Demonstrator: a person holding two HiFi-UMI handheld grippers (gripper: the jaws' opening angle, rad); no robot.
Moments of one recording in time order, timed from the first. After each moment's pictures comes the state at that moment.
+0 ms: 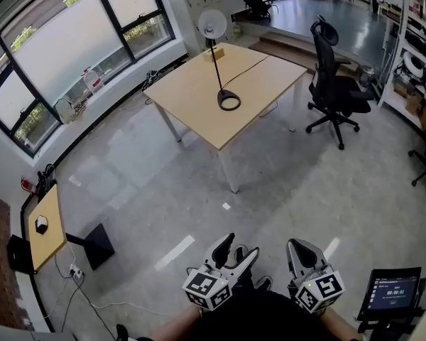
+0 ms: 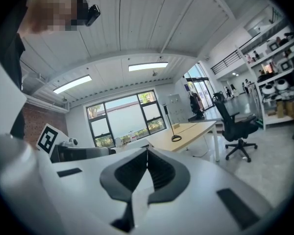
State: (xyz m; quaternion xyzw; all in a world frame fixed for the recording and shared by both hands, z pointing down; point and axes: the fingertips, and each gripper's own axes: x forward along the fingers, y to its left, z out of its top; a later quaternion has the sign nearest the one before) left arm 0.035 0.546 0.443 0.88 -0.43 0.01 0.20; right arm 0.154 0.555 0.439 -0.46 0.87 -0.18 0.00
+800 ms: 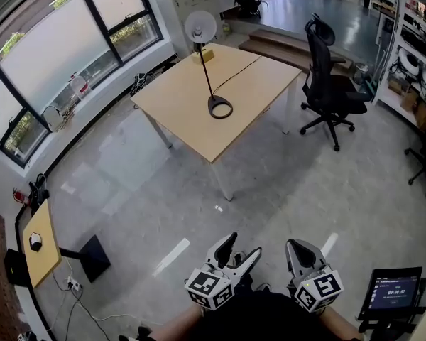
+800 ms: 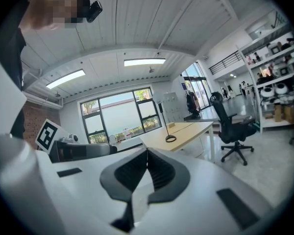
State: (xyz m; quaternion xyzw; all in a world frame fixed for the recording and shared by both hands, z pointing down) left arm 0.047 0.465 0.452 0.89 -0.40 0.01 0.21; right arm 0.155 0.480 0.451 -0.48 0.86 -0.18 -0.02
